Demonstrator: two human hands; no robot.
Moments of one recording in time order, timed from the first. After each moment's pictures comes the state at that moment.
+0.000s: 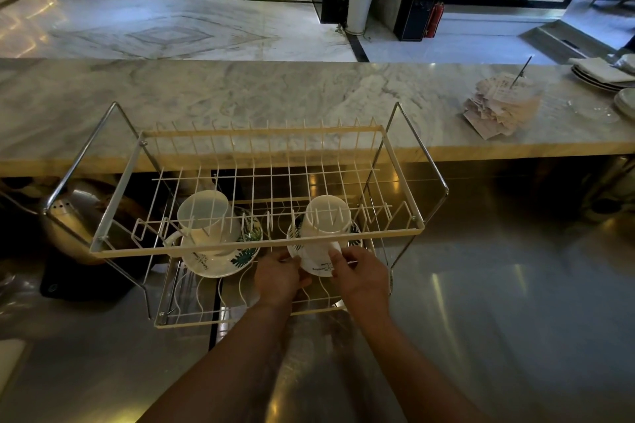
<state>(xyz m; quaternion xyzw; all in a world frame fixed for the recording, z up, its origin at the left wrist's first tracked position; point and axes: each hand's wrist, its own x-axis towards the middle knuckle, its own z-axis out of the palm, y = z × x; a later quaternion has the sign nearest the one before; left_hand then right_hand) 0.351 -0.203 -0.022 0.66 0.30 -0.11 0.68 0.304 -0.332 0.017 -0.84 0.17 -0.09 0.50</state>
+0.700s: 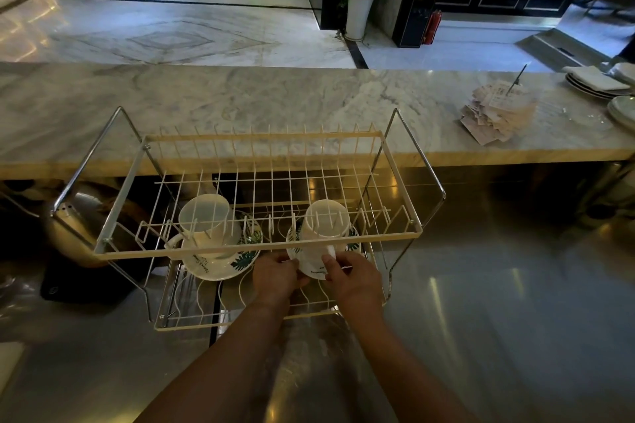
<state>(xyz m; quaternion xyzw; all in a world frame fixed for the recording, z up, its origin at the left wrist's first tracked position) 0.358 -0.198 -0.020 0.65 0.31 -0.12 0.68 0.306 -0.326 0.011 -0.84 0.18 -0.05 0.50</state>
